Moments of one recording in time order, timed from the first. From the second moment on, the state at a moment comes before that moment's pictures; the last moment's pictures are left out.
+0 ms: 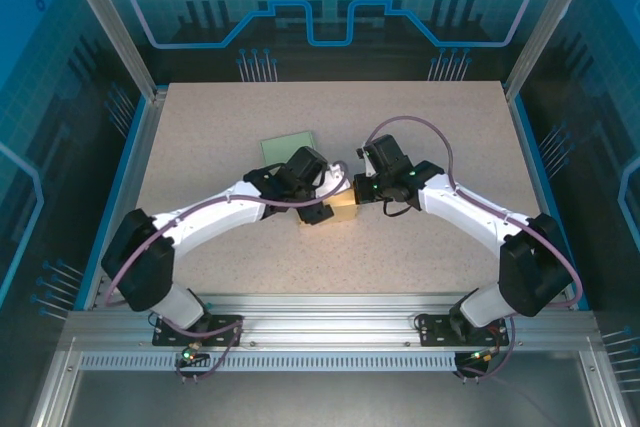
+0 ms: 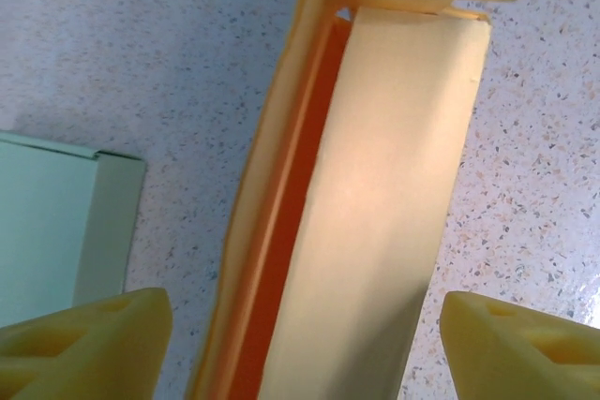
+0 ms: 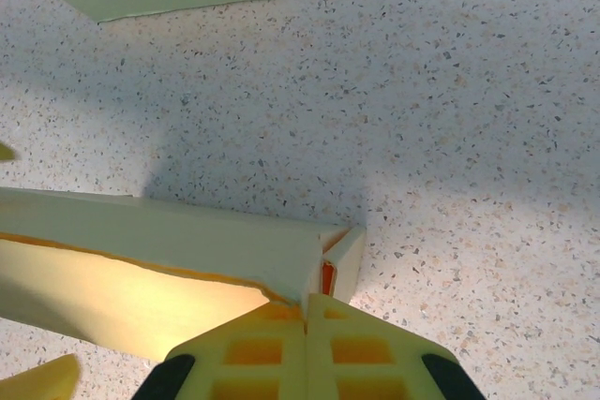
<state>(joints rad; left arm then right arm) -0.72 1.53 1.12 -0.52 -0.06 0.41 0.59 1.49 1.07 -0.54 -0.05 0.41</state>
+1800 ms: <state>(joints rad) -0.61 1.39 1.09 -0.71 -0.04 -0.22 0.62 1.50 1.09 -0.55 -0.02 0.41</state>
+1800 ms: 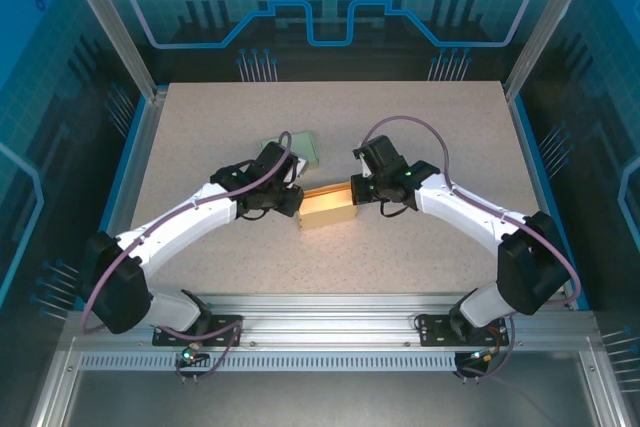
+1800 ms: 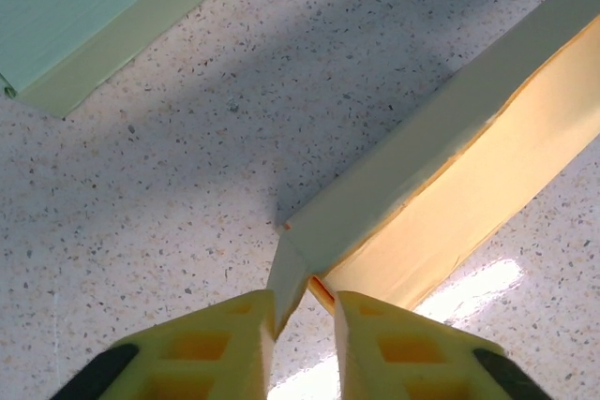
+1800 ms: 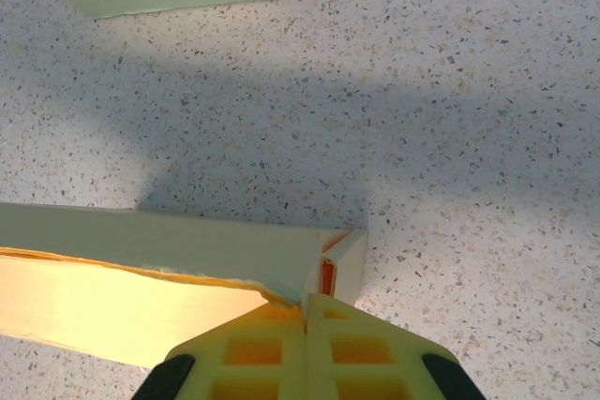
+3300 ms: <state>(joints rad) -0.60 1.44 1.11 -0.74 0.01 -0.33 0.66 1.53 1.08 -0.54 0.02 0.40</state>
